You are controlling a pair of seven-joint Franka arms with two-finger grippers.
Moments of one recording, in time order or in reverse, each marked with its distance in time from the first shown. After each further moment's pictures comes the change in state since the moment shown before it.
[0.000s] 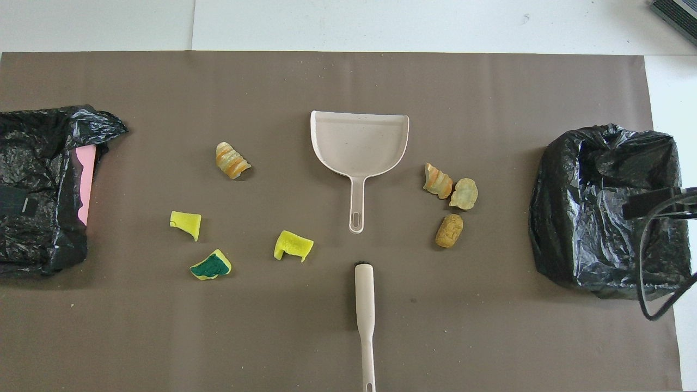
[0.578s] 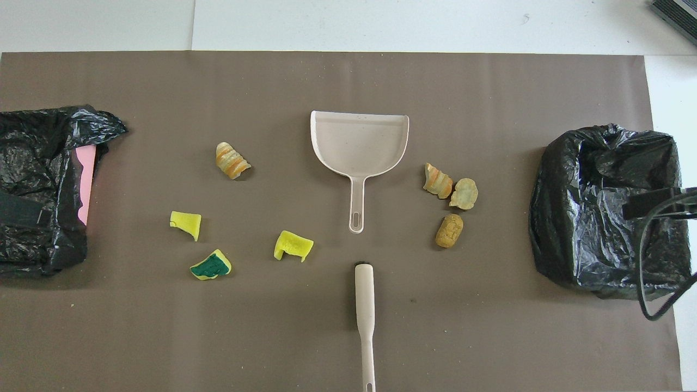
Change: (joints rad) left arm -0.001 -0.045 -0.028 -0.076 -0.001 -0.002 0.000; right arm 0.000 0.000 0.000 0.000 0.000 0.000 0.000
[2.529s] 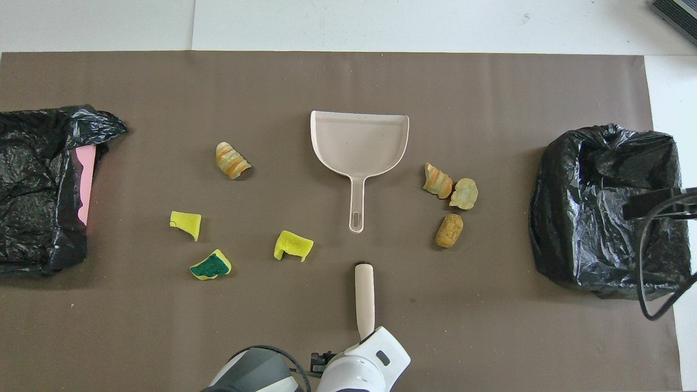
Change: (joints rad) left arm -0.688 -0.042 -0.301 -0.849 -0.133 0.905 -0.979; right arm -0.001 -0.001 0.000 -0.002 0.000 -0.005 -0.005
